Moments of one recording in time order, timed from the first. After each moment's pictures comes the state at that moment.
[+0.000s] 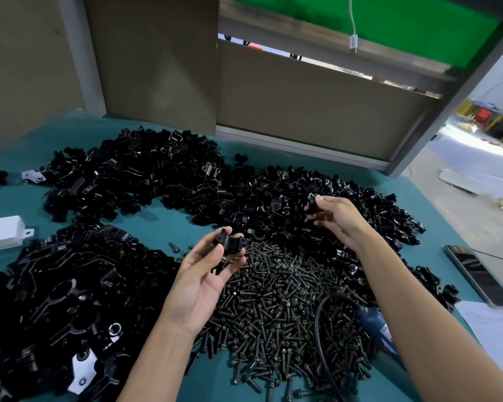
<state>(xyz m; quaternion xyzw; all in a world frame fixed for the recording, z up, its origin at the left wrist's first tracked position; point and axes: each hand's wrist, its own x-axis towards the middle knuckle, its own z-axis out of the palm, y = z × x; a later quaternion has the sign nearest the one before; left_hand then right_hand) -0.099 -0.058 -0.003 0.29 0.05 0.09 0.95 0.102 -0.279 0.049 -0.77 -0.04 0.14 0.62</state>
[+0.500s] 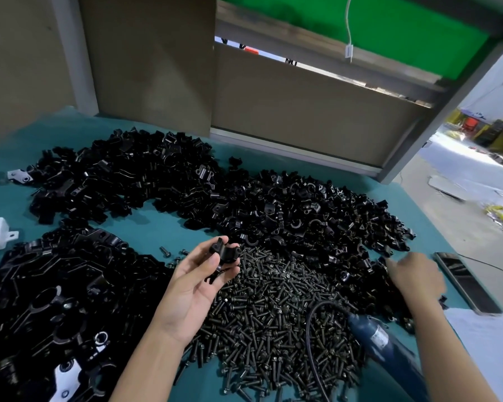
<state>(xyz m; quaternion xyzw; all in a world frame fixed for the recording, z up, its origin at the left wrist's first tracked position) -0.098 -0.058 -0.010 0.30 0.05 0.08 0.95 0.065 -0.417 0.026 -0.97 0.22 -0.12 0.08</state>
